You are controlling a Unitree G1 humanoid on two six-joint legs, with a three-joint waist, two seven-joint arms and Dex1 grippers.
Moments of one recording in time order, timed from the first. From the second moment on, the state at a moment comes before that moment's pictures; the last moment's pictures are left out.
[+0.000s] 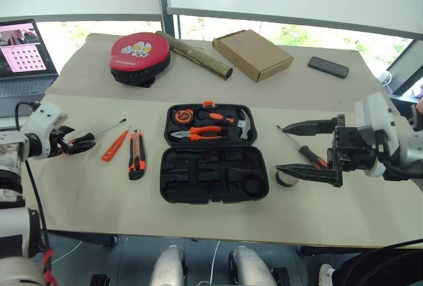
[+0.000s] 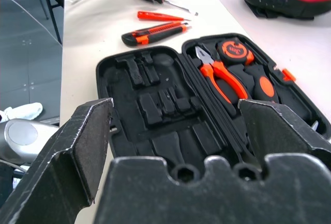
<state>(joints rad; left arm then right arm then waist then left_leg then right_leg) -0.83 0.96 0.00 1.14 0.01 0.11 -1.06 -0.27 -0.99 -0.29 -0.56 0.80 0.70 1.05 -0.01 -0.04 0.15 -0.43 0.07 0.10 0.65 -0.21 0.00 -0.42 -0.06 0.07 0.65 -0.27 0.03</state>
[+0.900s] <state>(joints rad) -0.80 0.74 -0.17 0.29 -0.17 0.32 -1.46 0.15 -0.95 -0.51 -0.60 0.72 0.66 0.98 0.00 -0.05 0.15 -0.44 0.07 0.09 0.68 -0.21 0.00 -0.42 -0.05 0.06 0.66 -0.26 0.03</state>
